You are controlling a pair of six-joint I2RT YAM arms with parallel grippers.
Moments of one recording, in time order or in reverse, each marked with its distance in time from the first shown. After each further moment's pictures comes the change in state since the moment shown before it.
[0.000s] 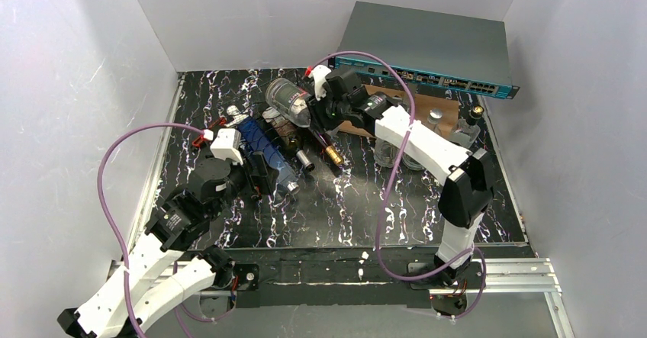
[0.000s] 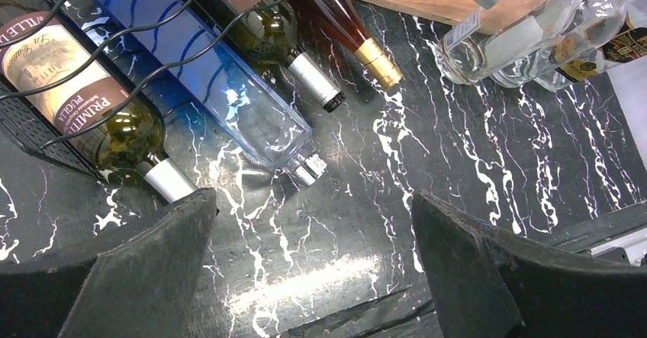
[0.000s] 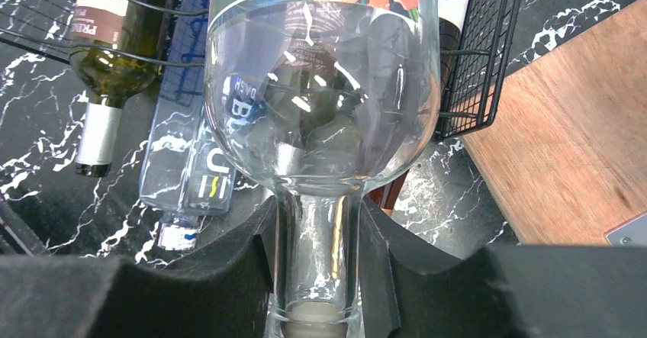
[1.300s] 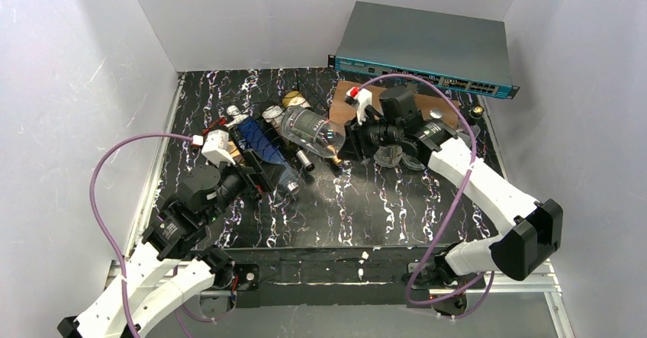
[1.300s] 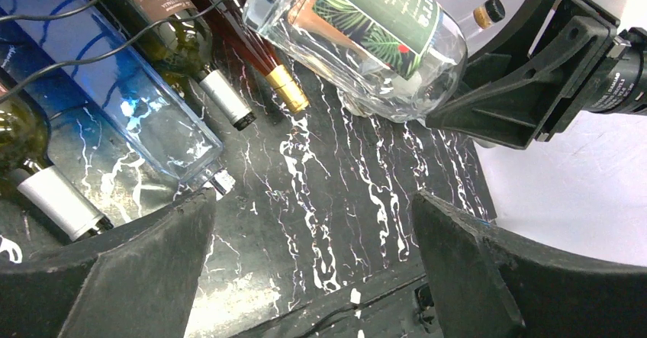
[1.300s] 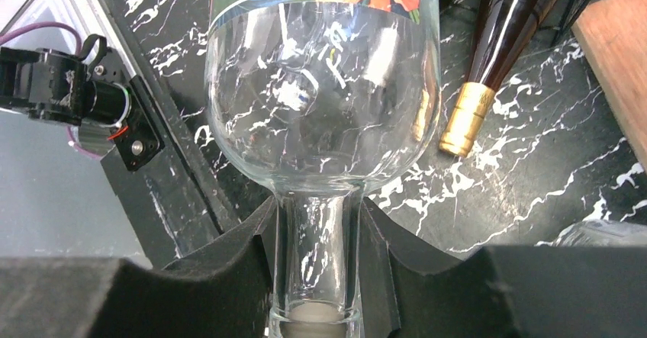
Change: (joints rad) left arm 0.000 -0.080 -0.055 0.134 0.091 -0.223; right arm -0.101 -0.457 -0.423 -0.013 -0.362 0.019
